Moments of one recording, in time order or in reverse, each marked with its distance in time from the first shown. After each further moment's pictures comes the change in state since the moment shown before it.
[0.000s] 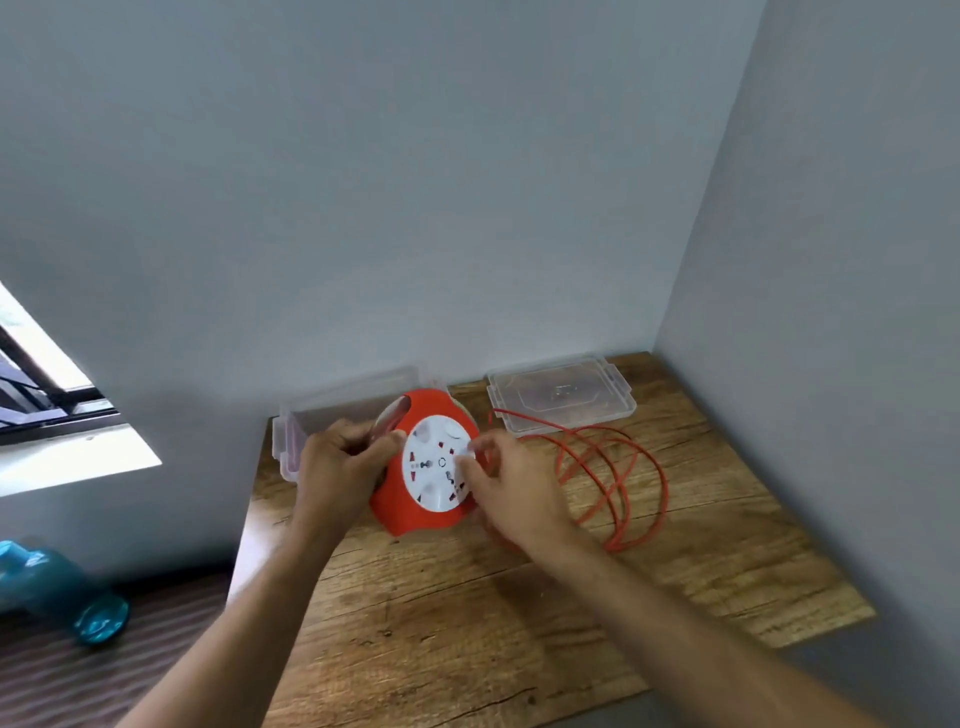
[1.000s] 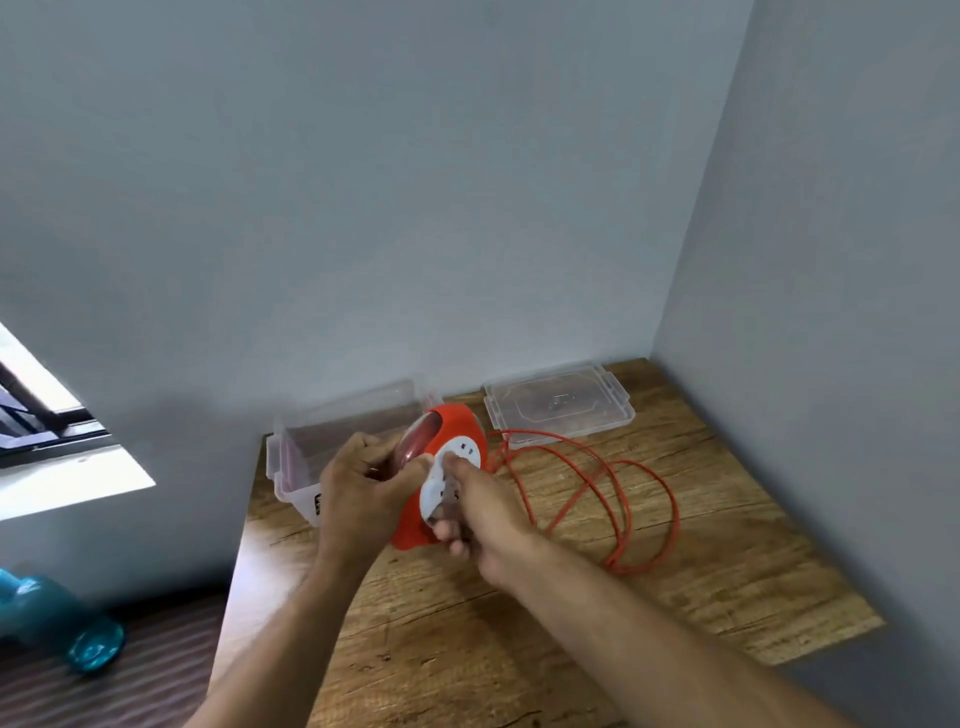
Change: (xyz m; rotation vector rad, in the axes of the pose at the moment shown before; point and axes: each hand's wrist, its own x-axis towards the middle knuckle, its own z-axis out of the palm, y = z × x) left_hand -0.007 0.005 0.022 0.056 0.050 0.111; right_hand 0.004 -0.032 0.025 0.878 -0.177 0.706
